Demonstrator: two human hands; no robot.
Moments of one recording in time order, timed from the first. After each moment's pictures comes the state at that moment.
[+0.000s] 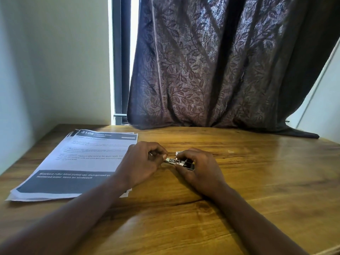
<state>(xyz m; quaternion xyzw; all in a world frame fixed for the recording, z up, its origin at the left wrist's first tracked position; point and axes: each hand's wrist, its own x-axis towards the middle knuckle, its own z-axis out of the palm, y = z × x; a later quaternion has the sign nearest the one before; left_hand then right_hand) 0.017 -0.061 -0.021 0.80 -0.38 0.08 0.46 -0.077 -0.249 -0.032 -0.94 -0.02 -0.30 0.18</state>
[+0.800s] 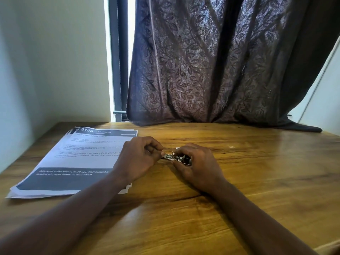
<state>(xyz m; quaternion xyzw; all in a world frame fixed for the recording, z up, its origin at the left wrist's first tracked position) 0.020 -0.060 -0.022 0.81 -0.34 0.09 0.47 -0.082 -0.238 -0.027 -0.94 -0.03 -0.30 0.15</state>
